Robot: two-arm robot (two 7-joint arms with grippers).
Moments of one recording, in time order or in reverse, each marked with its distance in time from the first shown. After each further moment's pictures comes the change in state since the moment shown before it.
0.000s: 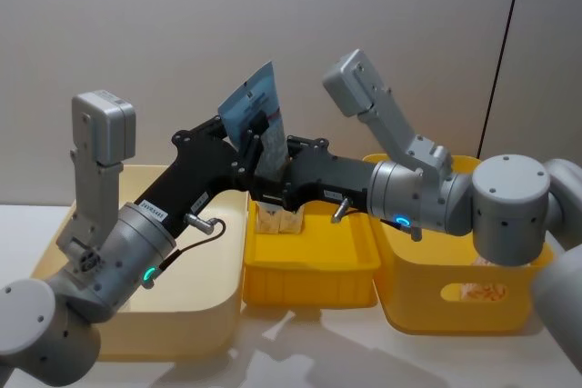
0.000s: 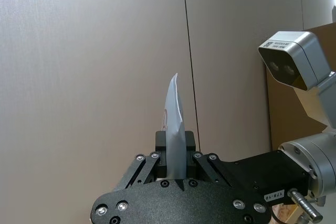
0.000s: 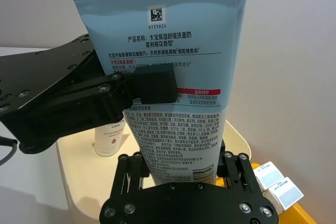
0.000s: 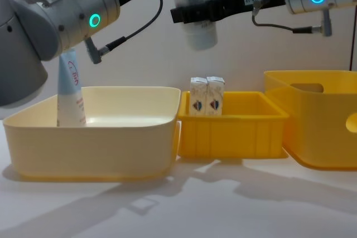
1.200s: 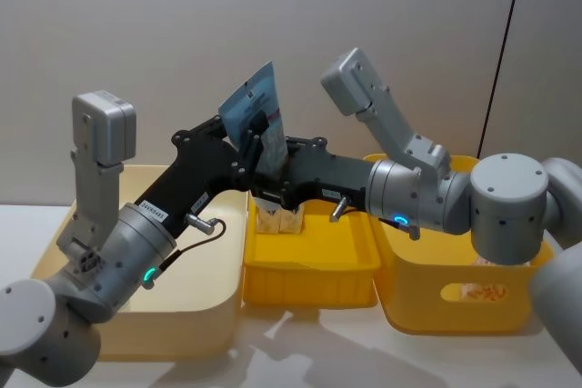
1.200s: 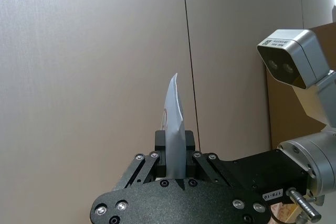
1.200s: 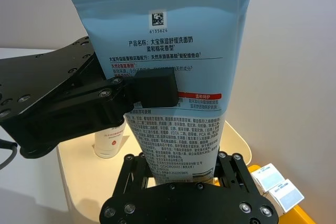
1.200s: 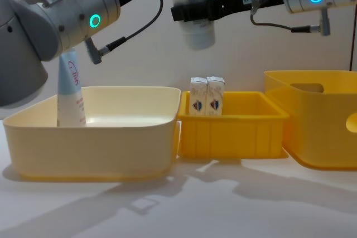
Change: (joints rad) left arm 0.001 0.000 0.001 0.000 0.001 0.000 0.000; right arm 0.004 -0.004 -0.002 0.004 0.001 -0.003 -0.001
